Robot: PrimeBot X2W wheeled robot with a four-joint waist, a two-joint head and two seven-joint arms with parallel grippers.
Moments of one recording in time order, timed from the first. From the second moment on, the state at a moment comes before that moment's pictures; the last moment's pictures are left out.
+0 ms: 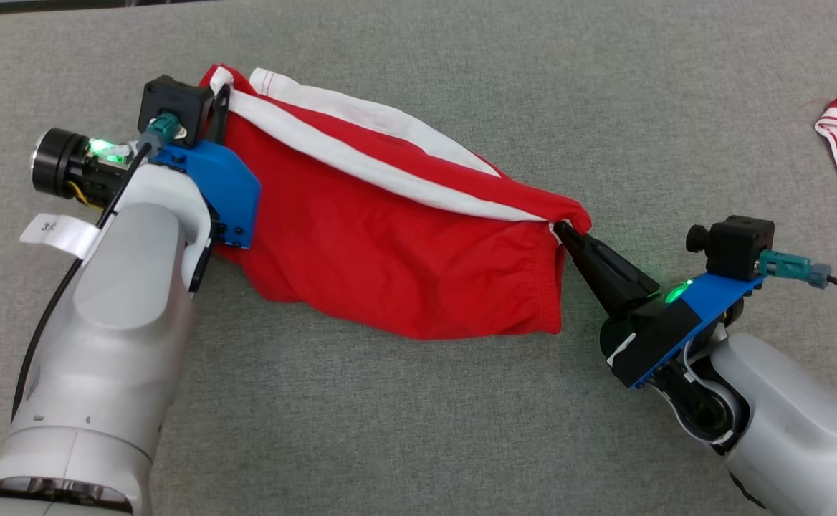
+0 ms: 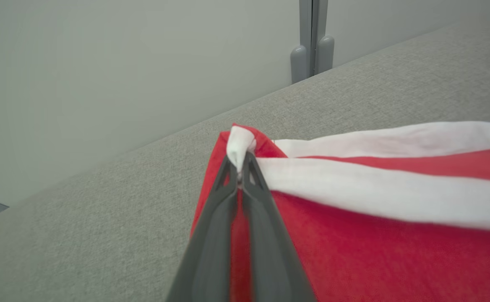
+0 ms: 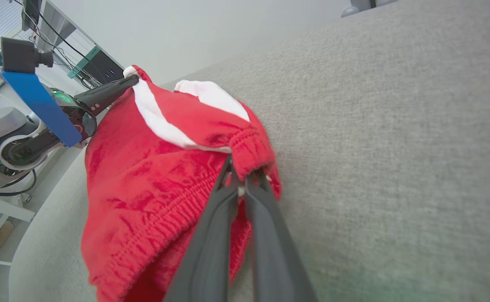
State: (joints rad) left arm -0.94 0.15 -0.27 1.00 -0.01 -0.12 -0.07; right arm -0.64 -0.47 0.81 0.36 1.10 0.13 -0.20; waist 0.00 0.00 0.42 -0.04
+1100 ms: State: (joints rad) left arm -0.52 0.10 -0.10 0.68 -0.16 -0.01 -0.26; right arm -0.42 -0.25 0.21 0.47 0.43 0.13 -0.26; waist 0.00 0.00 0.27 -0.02
